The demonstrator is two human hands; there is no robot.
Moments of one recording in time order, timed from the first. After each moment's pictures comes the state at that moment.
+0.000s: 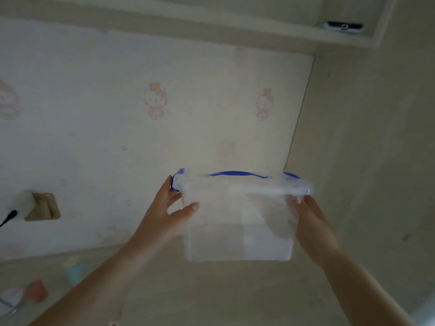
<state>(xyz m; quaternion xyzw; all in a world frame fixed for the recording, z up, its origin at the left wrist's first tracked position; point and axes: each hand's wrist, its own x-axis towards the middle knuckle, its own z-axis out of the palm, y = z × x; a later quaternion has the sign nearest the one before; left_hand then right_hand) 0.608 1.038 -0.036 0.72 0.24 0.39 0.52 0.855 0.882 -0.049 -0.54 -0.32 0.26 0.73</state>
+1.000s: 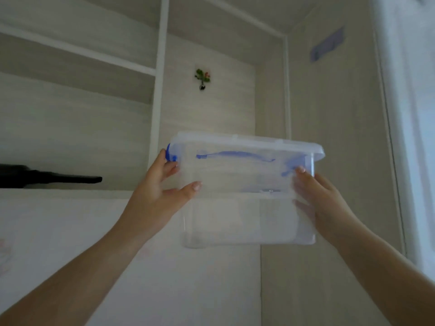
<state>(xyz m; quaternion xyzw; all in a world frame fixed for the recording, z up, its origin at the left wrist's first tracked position) 0.566 1.006 0.243 0.74 0.00 0.59 0.33 0.793 0.822 0.248 -0.43 -0.48 0.01 0.77</state>
